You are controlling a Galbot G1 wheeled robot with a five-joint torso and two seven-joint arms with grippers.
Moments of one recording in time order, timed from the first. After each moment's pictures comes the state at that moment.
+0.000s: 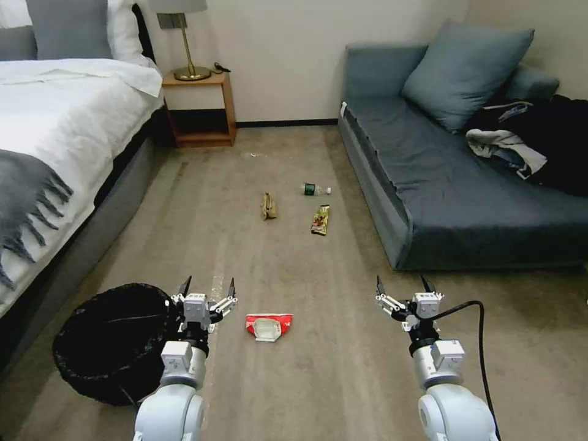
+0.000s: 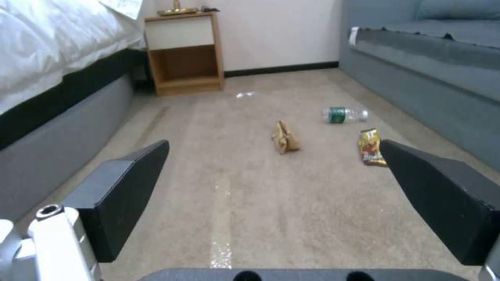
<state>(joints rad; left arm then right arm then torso) 1.55 -1.50 -0.55 -2.00 0.00 0.00 0.00 -1.55 1.50 0.55 2.00 0.00 0.00 0.00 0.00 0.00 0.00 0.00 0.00</state>
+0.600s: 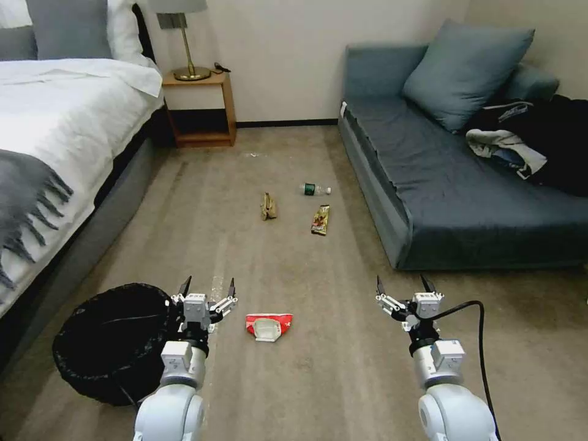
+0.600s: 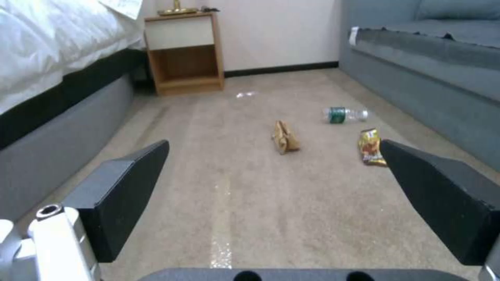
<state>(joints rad) 1.55 -1.50 -0.55 -2.00 0.00 0.00 0.00 -1.55 1.50 0.55 2.00 0.00 0.00 0.00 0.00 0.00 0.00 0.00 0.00</state>
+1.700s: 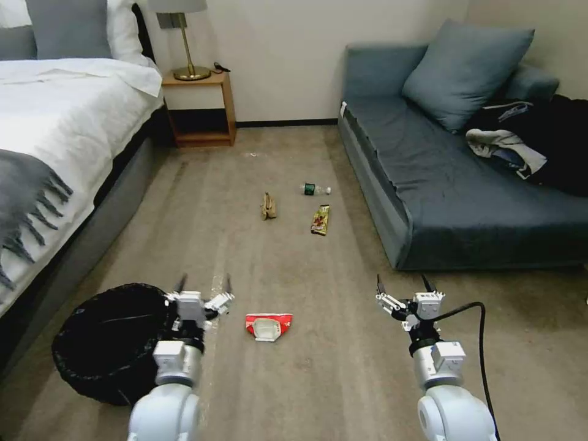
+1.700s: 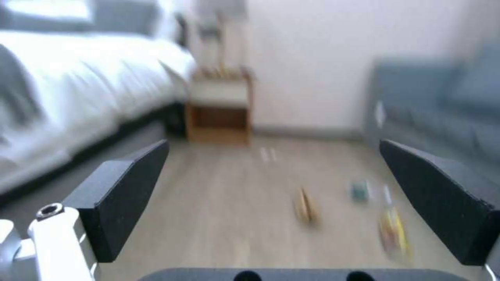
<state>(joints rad) 1.58 -1.52 -0.66 -2.16 -0.18 -0.11 -0.05 -1.60 1.53 0.50 2.07 -0.05 0.17 0.07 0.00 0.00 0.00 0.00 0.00</state>
